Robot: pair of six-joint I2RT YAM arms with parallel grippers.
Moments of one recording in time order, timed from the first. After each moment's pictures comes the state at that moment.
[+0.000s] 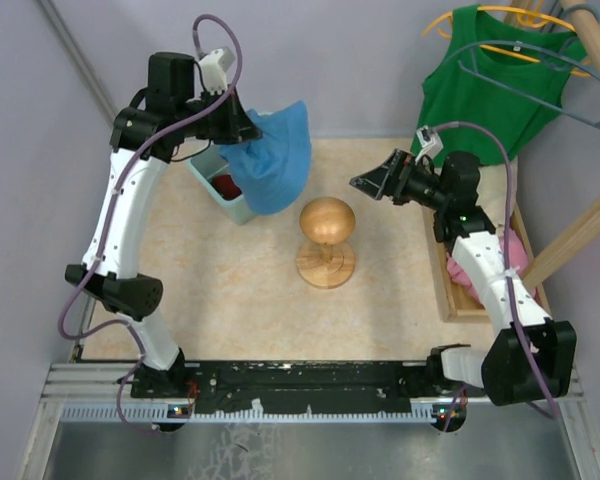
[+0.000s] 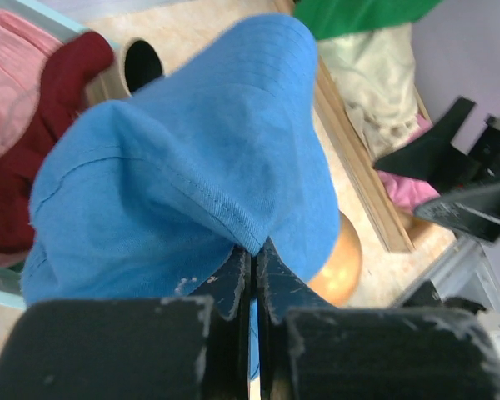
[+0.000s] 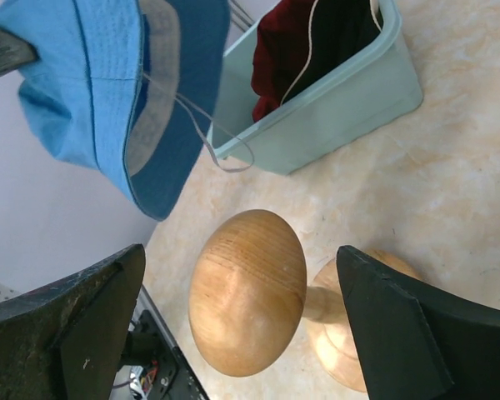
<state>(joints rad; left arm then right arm) -0.35 1.81 2.33 -1.00 0.38 -0.28 0.13 1.23 1.00 0.07 -0.72 0.66</state>
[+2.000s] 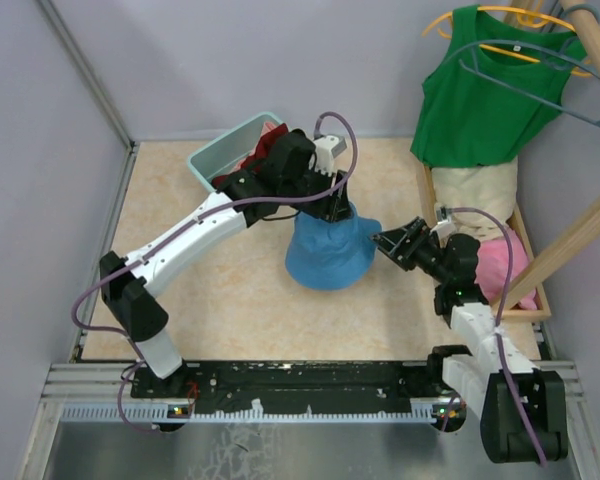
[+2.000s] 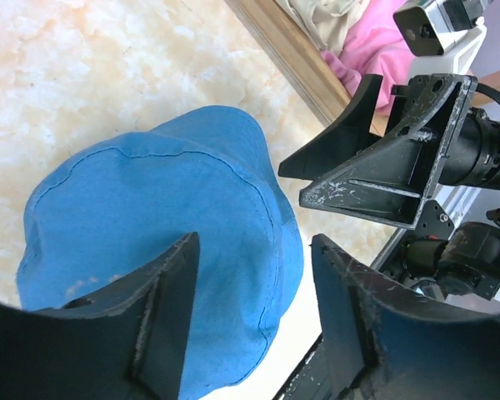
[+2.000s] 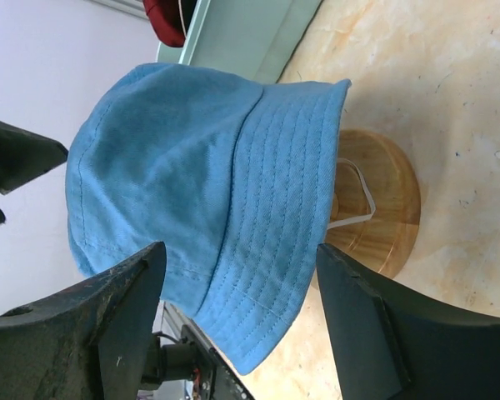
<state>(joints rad) -0.83 1.73 1.74 -0.58 0.21 -0.32 0.03 0.92 0.33 0.38 -0.63 0.99</state>
